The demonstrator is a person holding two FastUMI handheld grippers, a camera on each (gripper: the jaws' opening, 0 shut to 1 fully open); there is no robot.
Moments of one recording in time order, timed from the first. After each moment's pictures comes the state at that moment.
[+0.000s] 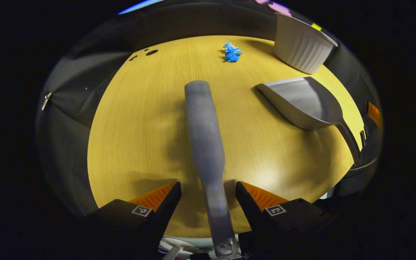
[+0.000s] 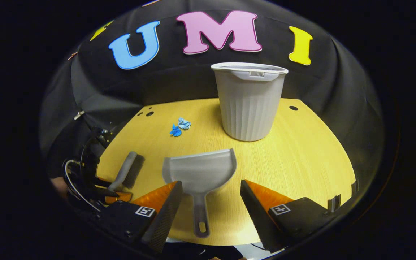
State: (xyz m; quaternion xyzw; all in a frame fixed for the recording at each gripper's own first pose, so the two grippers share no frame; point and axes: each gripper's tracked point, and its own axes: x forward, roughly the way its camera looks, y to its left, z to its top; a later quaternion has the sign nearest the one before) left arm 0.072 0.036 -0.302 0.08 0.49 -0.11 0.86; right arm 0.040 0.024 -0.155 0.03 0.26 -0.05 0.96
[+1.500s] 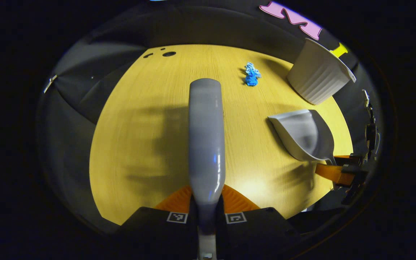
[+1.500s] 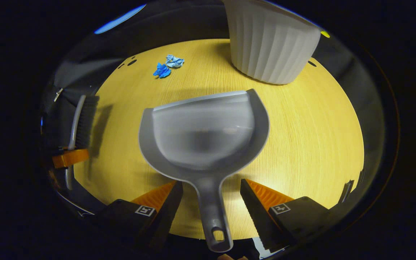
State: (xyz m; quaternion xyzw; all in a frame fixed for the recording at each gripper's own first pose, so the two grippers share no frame) left arm 0.123 0.072 -0.250 0.00 0.47 -0.11 0.87; right arm 0.061 0.048 -0.271 0.04 0.49 -0.06 0.87
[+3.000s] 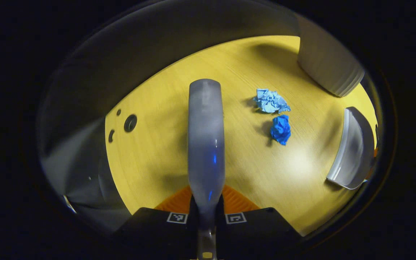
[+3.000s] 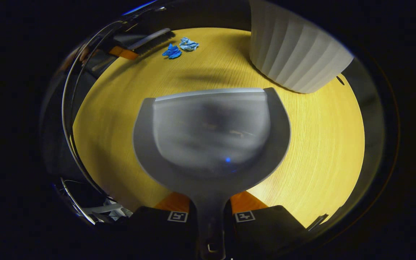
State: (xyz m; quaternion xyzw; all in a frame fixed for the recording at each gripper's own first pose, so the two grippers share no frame) left arm 0.375 0.020 -0.225 0.30 0.46 -0.18 0.82; right arm 0.062 -0.001 -0.273 -0.04 0.54 0.04 0.84
